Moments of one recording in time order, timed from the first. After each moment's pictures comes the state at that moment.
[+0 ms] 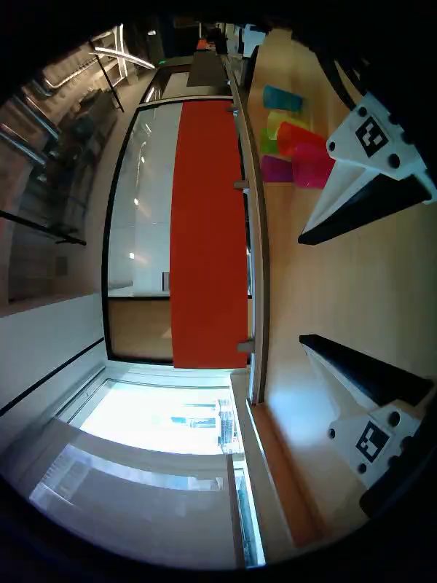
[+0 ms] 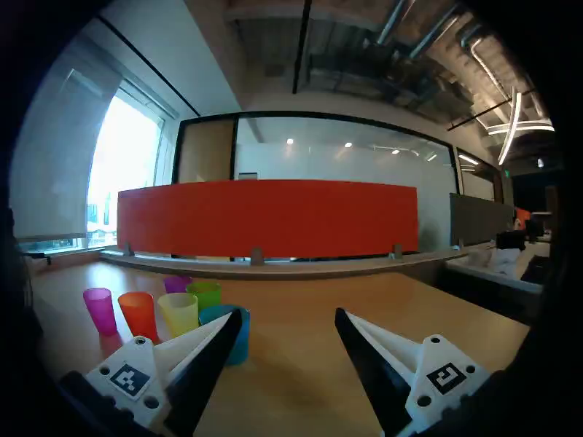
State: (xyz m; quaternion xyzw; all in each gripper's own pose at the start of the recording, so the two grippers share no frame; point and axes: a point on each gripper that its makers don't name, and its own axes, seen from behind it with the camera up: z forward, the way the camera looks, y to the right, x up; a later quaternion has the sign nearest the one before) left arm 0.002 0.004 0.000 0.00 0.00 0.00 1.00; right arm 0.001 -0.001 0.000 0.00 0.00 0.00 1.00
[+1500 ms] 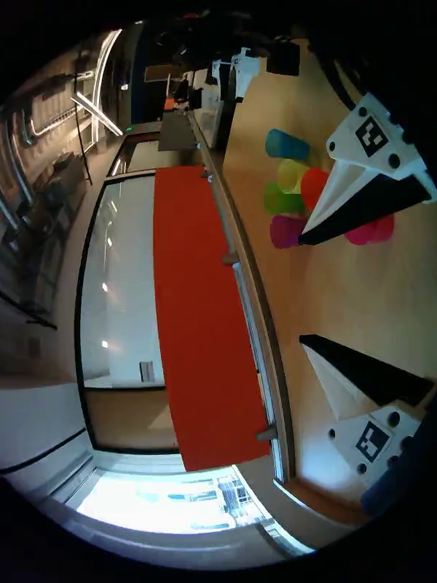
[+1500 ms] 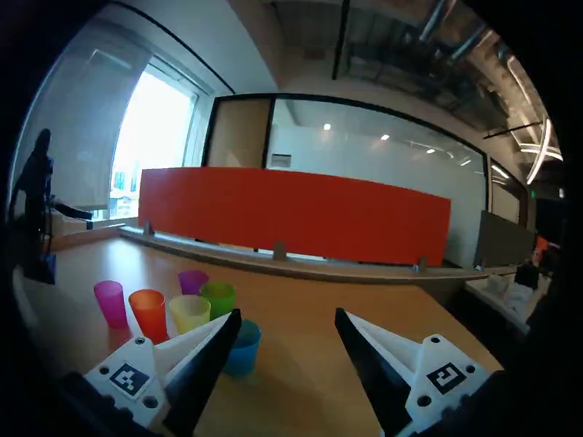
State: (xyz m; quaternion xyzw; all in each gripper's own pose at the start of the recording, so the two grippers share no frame) left arm 0.065 0.111 0.096 -0.22 -0.08 0.07 0.97; right arm 0.032 -0.019 0.027 0.08 -0.05 -0.06 0.99
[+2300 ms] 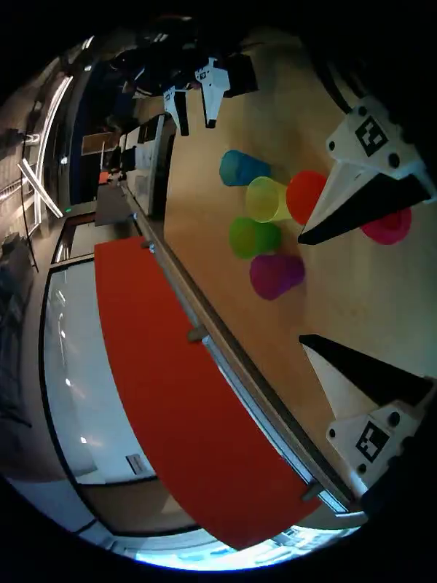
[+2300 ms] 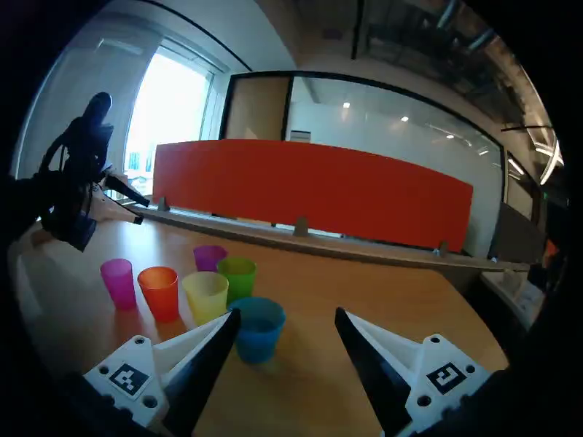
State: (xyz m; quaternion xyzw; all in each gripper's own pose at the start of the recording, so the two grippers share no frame) left arm 0.029 0.205 0.162 -0.40 -0.17 0.19 0.88; right arm 0.000 -0.045 0.034 0.11 -0.11 -0.07 0.99
